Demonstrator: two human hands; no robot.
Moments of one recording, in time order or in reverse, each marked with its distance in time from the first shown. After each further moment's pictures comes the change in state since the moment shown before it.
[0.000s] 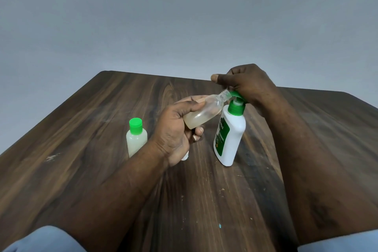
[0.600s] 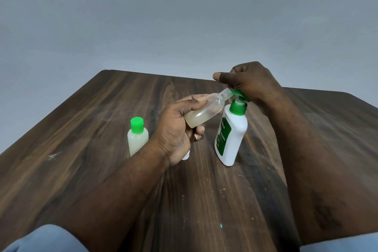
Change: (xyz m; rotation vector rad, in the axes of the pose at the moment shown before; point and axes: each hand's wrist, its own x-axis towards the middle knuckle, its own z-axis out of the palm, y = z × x) left_hand 0.000 -0.001 -0.002 0.003 0.001 0.013; right_hand 0.003 0.000 -0.002 -0.016 0.019 -0.014
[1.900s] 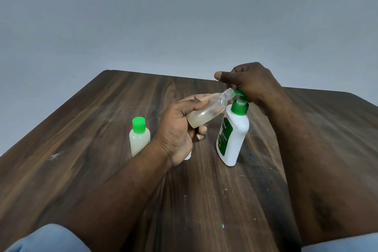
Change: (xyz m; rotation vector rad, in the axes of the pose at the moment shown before) left_hand 0.000 0.001 0.001 -0.012 0.008 -0.010; right_hand -0.003 -0.002 0.002 -0.039 0.005 -0.017
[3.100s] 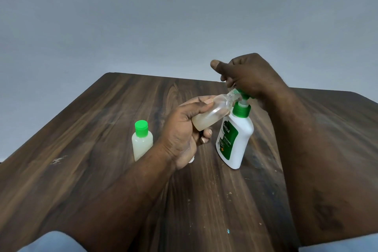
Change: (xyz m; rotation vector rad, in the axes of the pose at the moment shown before) left_hand 0.003 -0.002 -0.001 0.018 -0.021 -0.001; right_hand 0.004 -0.020 0.002 0.089 -0.038 -0.005
